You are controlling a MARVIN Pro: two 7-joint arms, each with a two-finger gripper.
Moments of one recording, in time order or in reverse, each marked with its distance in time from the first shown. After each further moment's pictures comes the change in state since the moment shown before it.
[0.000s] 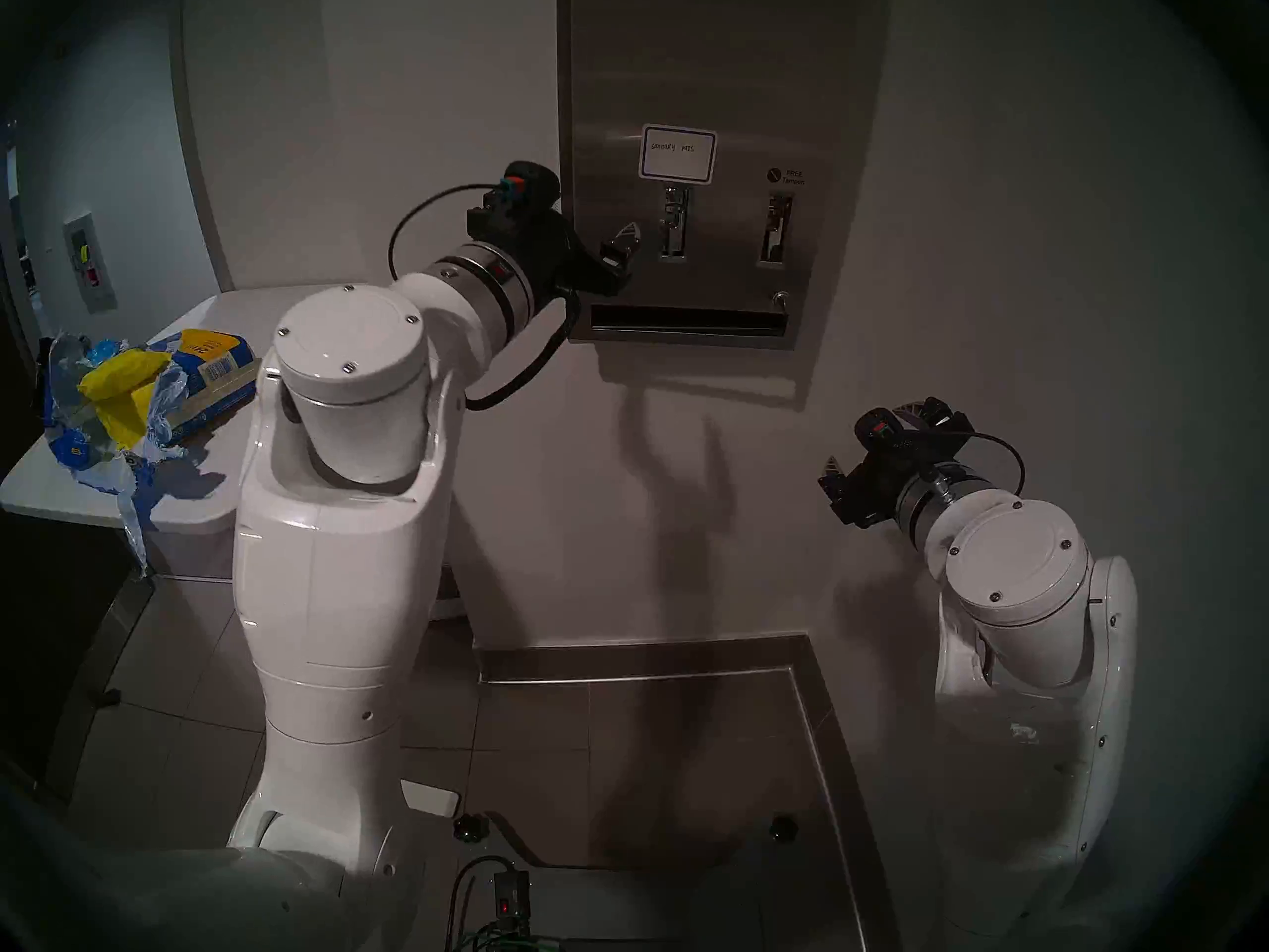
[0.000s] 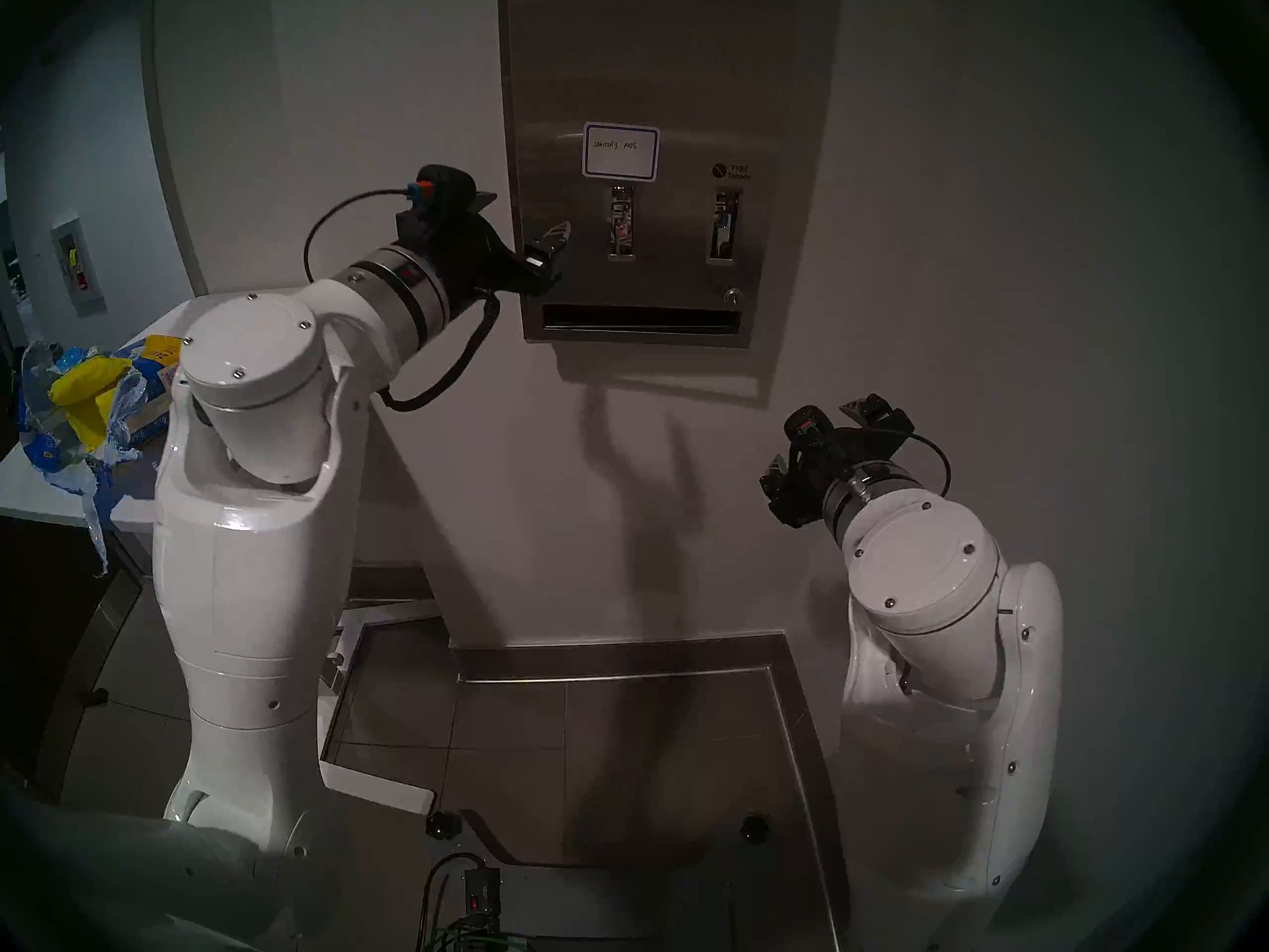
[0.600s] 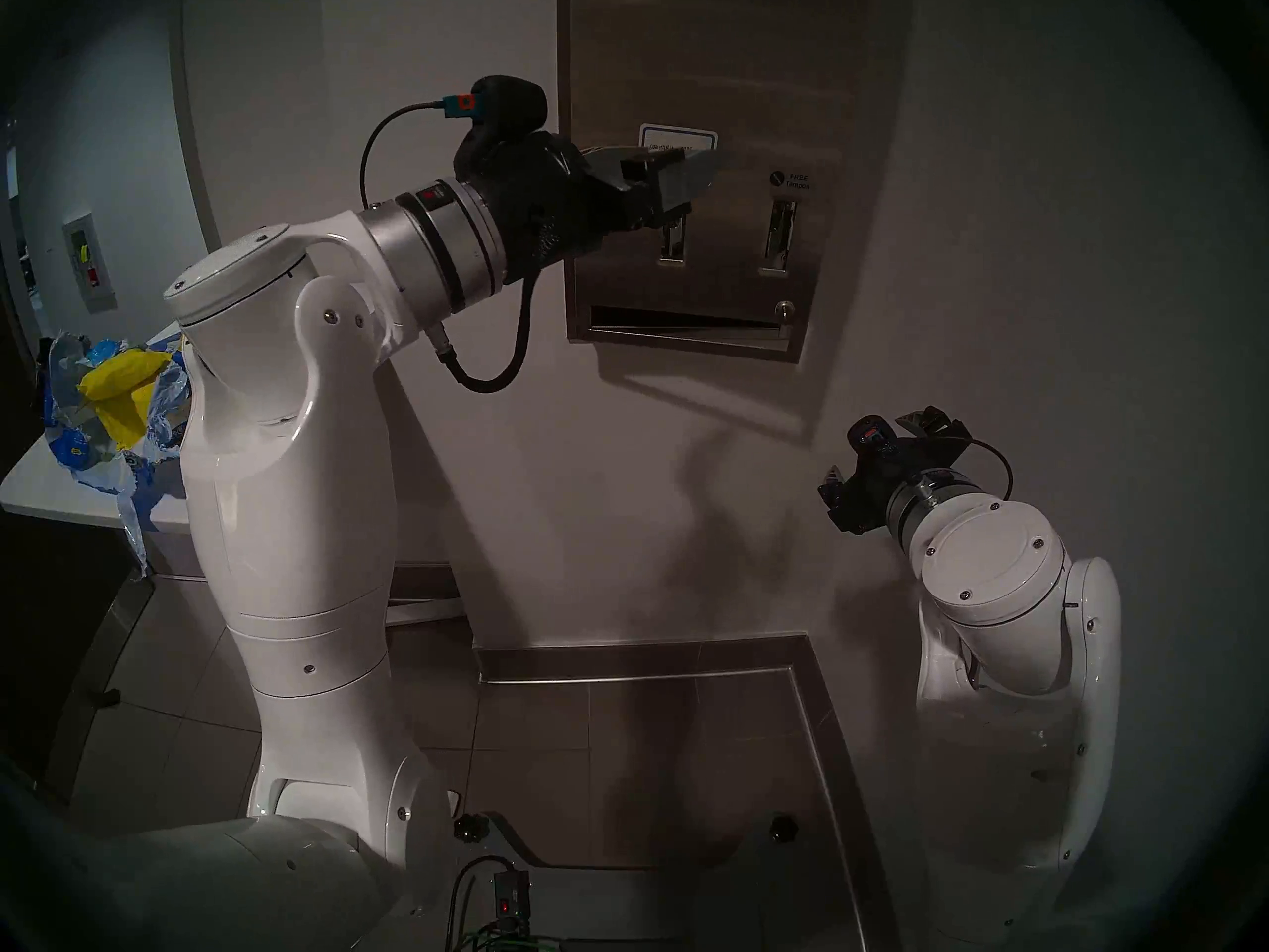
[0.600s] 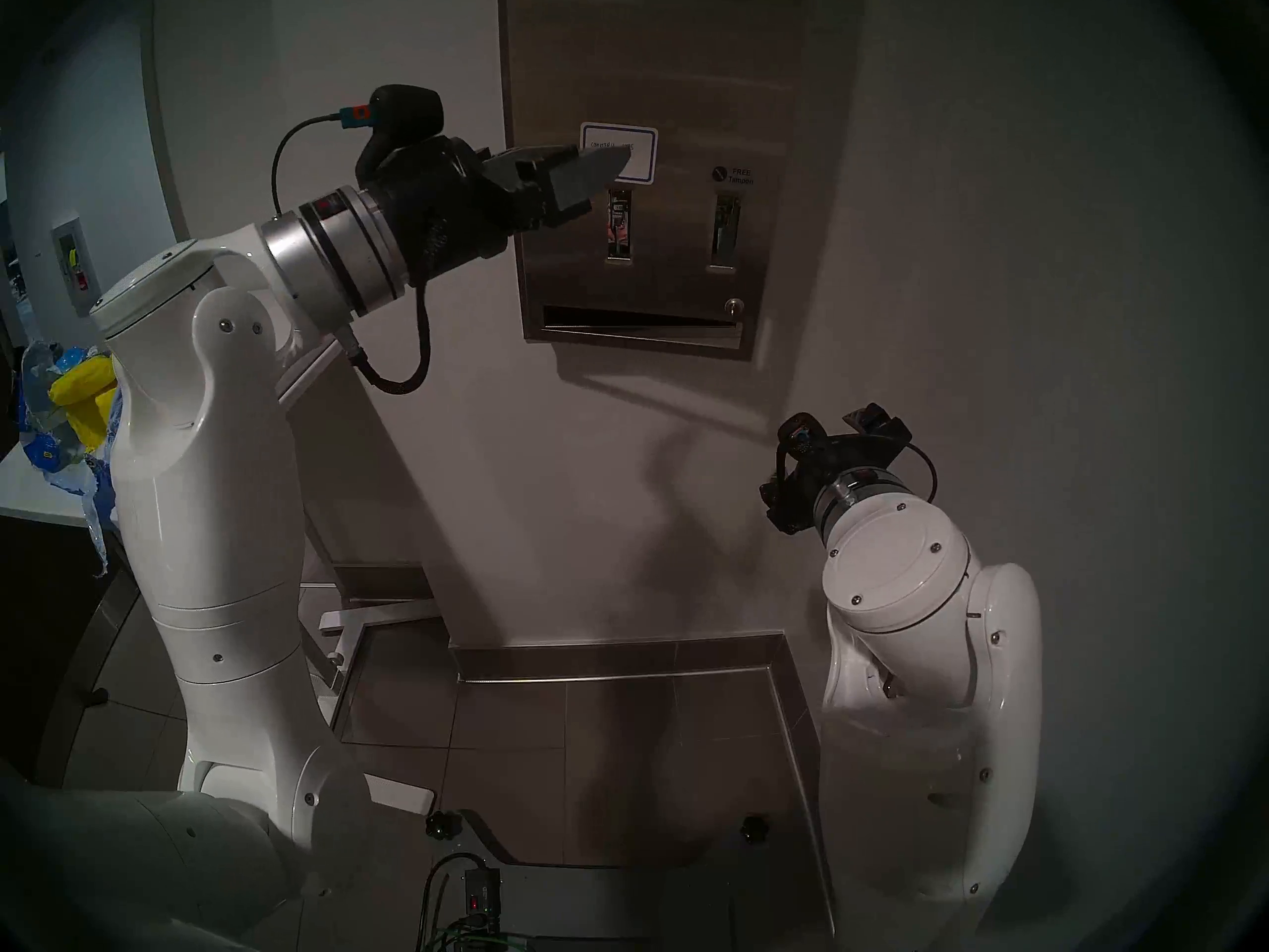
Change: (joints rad) left arm -0.123 -0.049 -0.174 -0.030 -0.416 0.265 -0.333; right arm -0.012 -0.011 -0.056 0.001 -0.119 0.074 -0.009
